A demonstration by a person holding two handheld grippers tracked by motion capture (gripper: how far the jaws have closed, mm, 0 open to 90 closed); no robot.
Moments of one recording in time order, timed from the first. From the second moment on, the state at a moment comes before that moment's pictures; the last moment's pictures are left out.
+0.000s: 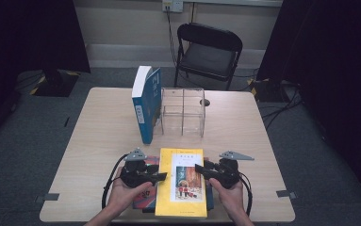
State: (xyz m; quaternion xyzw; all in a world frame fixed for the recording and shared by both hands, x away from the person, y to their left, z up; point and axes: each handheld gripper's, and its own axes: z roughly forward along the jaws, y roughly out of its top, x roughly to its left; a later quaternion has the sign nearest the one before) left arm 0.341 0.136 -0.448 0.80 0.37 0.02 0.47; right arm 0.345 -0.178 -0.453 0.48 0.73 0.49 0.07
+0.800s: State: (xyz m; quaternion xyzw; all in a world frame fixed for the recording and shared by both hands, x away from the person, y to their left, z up) left arm 0.338 0.136 -0.452 0.79 0.37 0.02 0.48; right arm 0.328 -0.184 -0.442 0.50 0.70 0.51 0.02
